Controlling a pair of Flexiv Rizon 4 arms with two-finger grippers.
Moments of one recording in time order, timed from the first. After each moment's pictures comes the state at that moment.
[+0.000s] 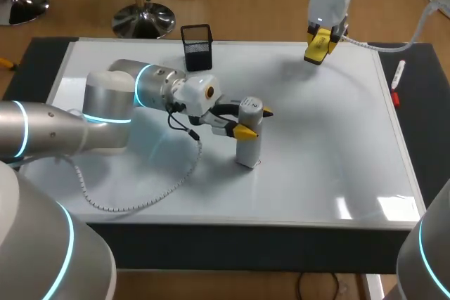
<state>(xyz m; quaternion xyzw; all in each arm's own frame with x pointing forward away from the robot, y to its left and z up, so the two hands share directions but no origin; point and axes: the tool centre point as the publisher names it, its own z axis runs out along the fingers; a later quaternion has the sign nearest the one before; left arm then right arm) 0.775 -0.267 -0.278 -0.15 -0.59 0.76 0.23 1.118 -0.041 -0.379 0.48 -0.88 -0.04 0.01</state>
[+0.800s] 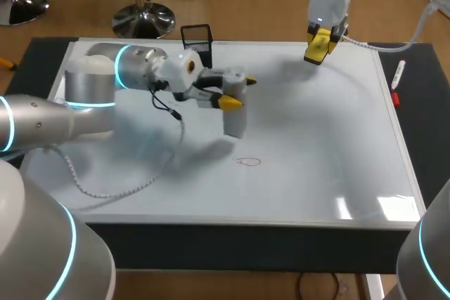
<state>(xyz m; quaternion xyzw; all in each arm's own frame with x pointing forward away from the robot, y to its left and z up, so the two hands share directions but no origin) 0.835 -0.227 -0.235 -0.15 -0.58 0.78 0.16 1.118 -0.041 -0.379 0.48 -0.88 -0.04 0.01</state>
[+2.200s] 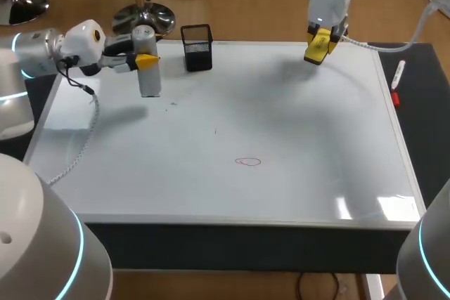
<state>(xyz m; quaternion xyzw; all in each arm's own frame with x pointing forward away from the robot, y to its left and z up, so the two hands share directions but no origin) 0.958 -0.040 -0.224 -0.02 -0.62 0.78 -0.01 1.118 -0.041 -0.379 0.48 -0.88 -0.04 0.01</state>
